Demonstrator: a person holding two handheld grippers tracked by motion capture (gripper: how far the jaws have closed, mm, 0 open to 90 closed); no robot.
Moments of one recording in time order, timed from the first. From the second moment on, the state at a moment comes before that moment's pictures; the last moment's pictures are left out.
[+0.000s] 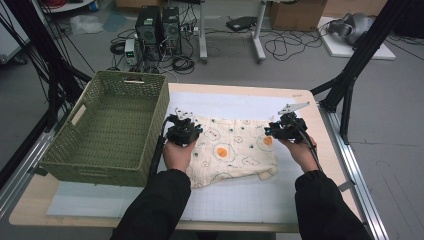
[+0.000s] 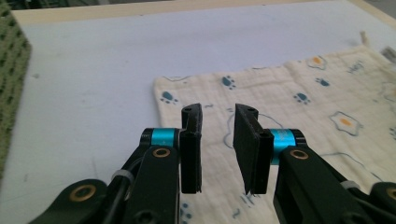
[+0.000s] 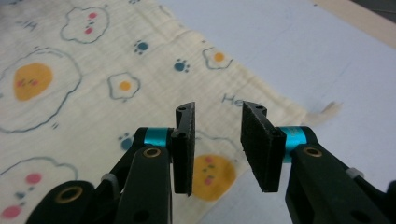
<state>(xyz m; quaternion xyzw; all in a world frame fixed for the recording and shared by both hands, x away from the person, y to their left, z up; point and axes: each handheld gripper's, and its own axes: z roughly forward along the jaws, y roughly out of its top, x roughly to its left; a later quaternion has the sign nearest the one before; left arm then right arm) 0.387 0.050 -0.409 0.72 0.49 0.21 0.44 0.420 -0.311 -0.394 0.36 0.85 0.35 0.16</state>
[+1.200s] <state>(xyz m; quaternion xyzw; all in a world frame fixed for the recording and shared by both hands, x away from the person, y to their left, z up) 0.325 0.064 -0.444 0.80 0.44 0.17 0.38 0.326 -0.312 -0.424 0.22 0.90 0.37 0.06</state>
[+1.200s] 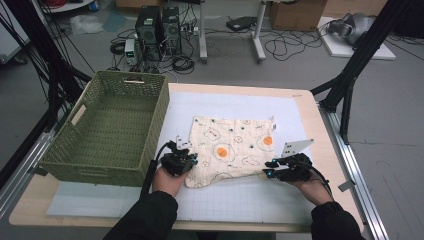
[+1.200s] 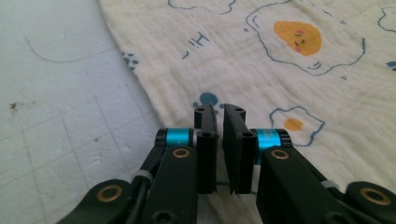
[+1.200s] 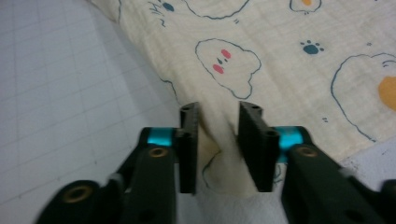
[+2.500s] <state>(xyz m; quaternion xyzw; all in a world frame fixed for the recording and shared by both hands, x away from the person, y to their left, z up) 0.313 0.075 -0.422 0.78 0.43 0.19 0.42 0.330 -0.317 -0.401 0.24 0.88 0.40 0.09</state>
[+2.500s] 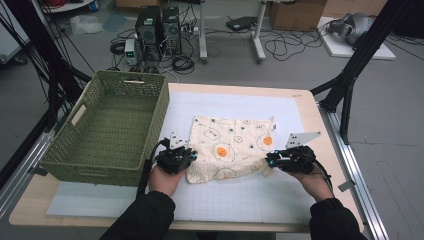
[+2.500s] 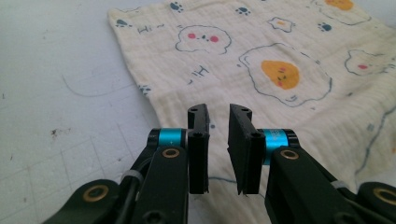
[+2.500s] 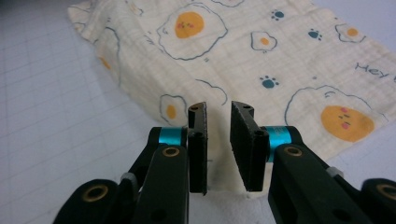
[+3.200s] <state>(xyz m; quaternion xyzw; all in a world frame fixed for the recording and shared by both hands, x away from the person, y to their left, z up) 0.293 0.074 -0.444 0.83 0.38 0.16 0.39 0.324 -0.296 -0.436 0.22 0.91 0.34 0.08</state>
